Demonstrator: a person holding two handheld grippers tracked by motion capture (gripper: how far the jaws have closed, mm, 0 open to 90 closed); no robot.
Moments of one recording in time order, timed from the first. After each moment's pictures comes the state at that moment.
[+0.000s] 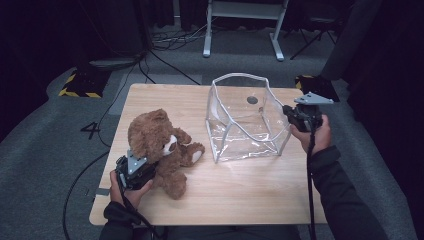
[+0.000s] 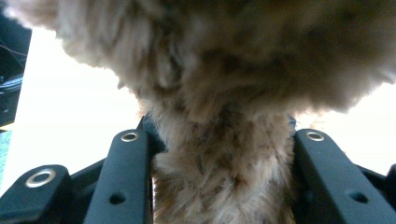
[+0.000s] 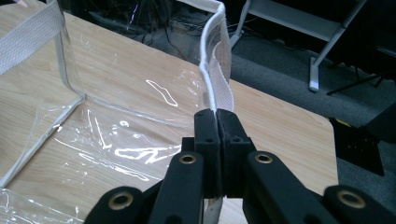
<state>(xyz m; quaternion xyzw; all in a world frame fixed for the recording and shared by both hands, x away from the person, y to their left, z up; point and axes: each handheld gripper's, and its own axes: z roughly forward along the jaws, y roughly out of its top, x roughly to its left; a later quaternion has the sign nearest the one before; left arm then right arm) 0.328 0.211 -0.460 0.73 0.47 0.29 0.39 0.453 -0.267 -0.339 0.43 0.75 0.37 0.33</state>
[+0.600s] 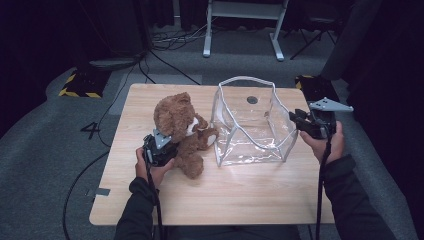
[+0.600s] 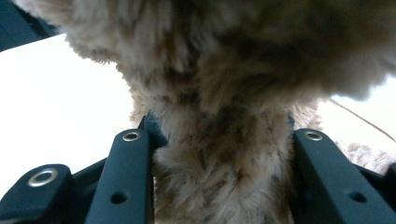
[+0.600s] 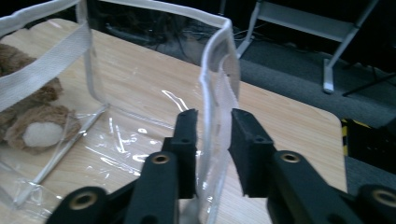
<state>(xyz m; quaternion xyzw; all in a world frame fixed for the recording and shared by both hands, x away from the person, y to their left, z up) 0.393 0.162 -0.457 0.74 0.45 0.30 0.39 0.427 -0.291 -0.331 0.43 0.74 0.40 0.32</state>
